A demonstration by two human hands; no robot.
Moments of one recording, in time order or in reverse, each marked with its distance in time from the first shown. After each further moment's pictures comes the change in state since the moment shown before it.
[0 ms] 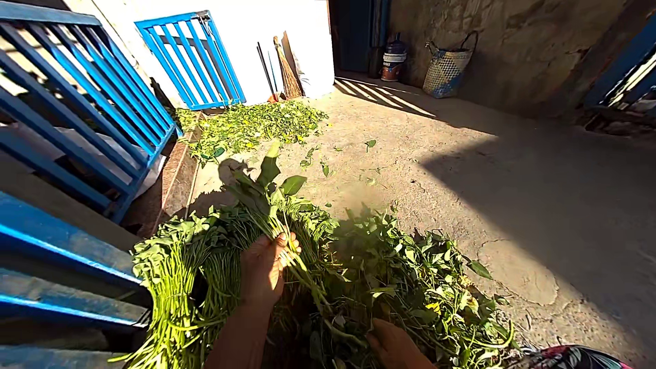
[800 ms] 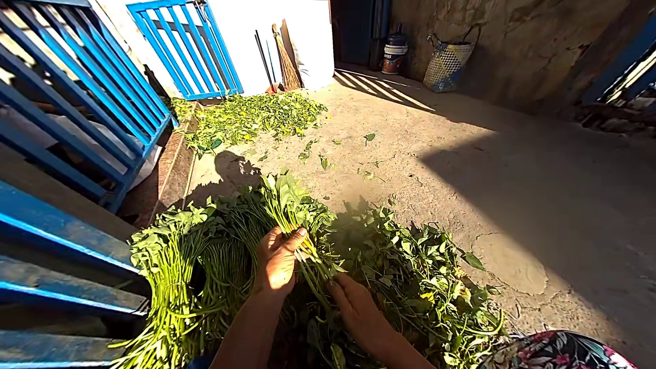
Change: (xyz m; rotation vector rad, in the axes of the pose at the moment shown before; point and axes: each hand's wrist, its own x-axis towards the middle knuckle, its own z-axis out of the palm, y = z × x) left_hand -0.014 -0.009 0.013 0.084 -0.009 -0.033; right_hand 0.032 -0.078 -0.002 0.378 0.314 -0.374
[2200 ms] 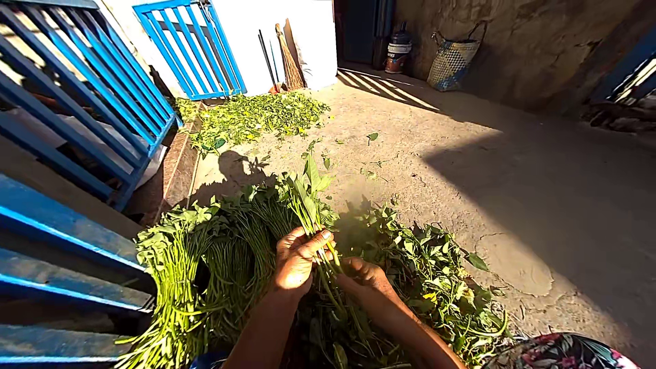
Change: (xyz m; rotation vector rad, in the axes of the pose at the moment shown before) left_hand -0.010 -0.003 0.022 -0.160 -0.163 -0.130; right_hand 0.014 -0.018 -0.034 0.369 0.034 0.057
